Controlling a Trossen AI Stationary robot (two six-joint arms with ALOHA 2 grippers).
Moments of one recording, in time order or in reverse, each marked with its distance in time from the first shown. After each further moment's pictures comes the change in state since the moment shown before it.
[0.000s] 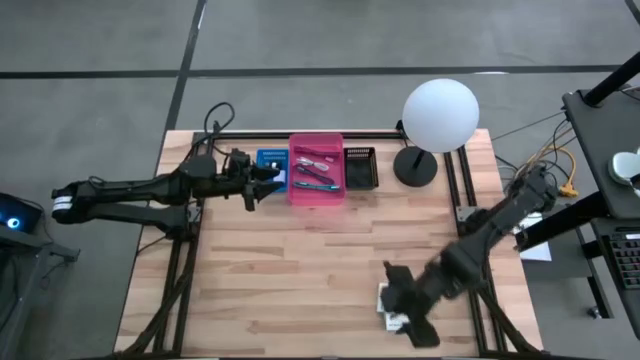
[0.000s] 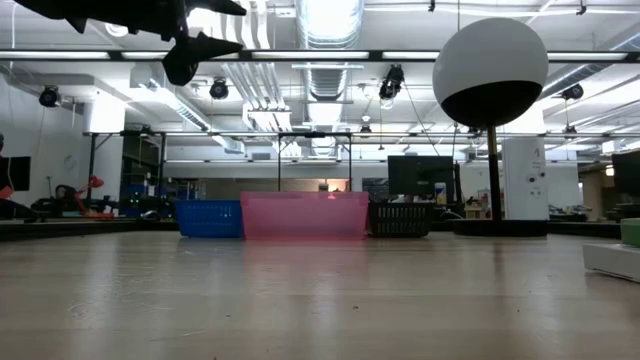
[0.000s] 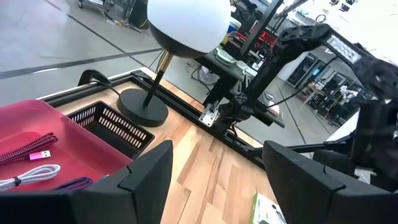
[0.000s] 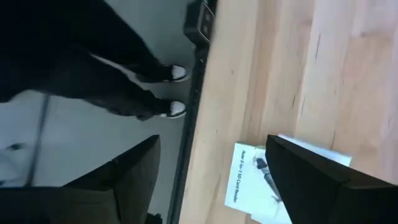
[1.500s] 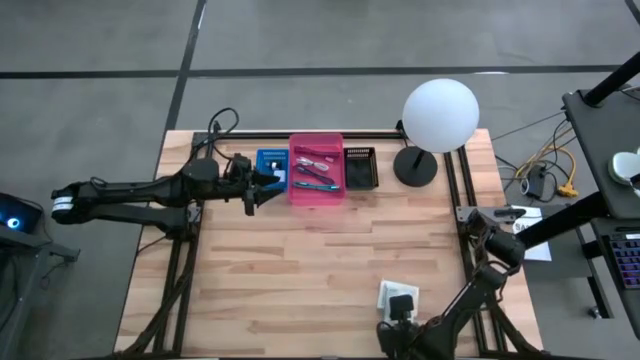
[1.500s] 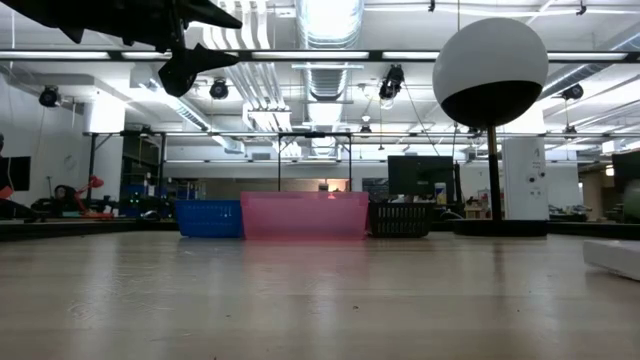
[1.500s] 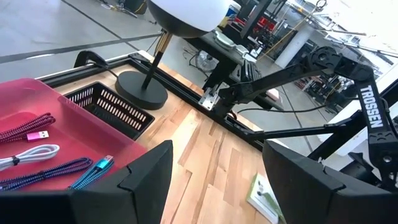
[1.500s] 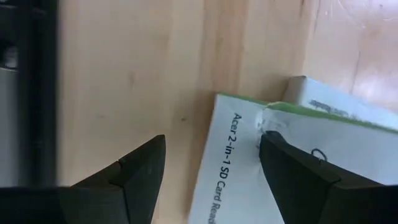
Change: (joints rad) left arm 0.000 -0.008 -0.050 -0.004 0.041 0.000; right arm 0.234 0.532 0.120 -0.187 0.368 0.191
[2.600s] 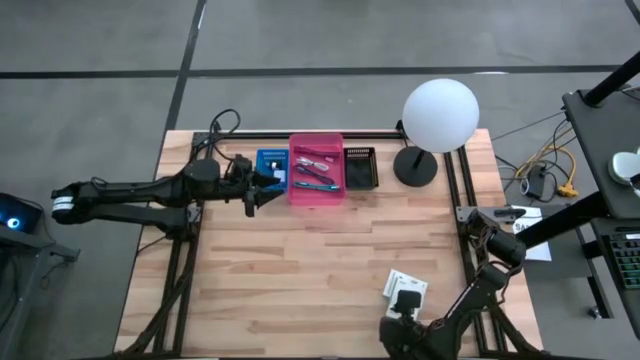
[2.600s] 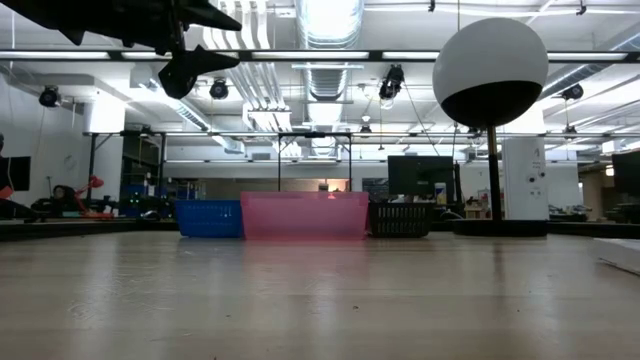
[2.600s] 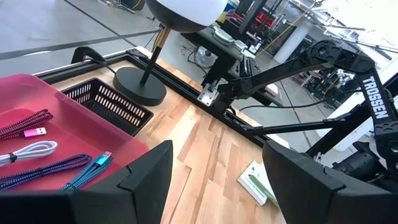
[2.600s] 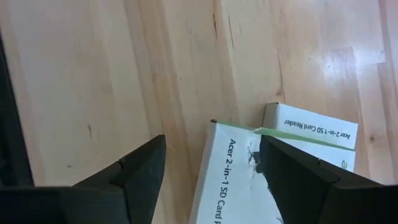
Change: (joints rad) left arm 0.000 0.004 -0.007 0.001 0.016 0.006; right arm 0.011 -0.006 0.053 -0.124 0.152 0.282
